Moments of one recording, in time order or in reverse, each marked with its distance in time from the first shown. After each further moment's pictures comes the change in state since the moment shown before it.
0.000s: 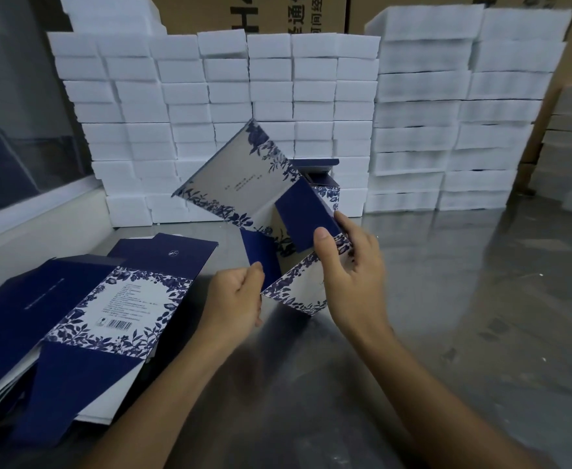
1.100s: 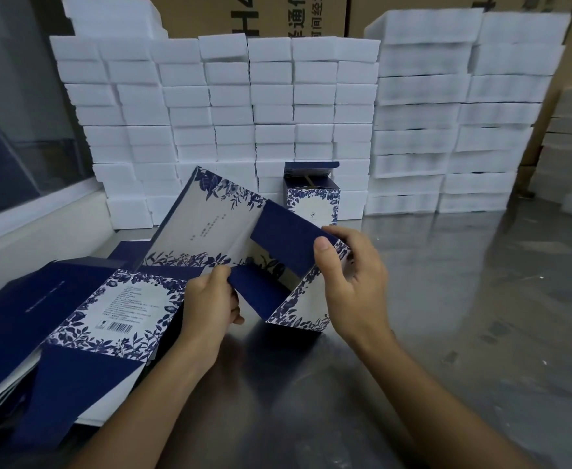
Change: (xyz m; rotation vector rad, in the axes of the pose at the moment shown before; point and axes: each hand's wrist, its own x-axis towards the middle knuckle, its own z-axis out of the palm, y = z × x) left_hand 0.012 -0.009 -0.013 -0.259 0.229 -0.235; right_hand 0.000 0.002 -0.002 -0.001 -0.009 -0.140
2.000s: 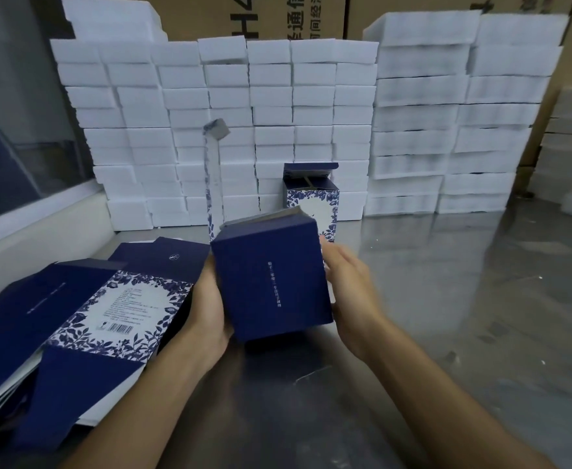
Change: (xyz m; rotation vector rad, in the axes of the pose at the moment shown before) left_hand -0.003 0.002 0.004 -0.427 -0.235 -0.152; right_hand 0.008 -0.006 0.002 0.429 -0.268 0.636
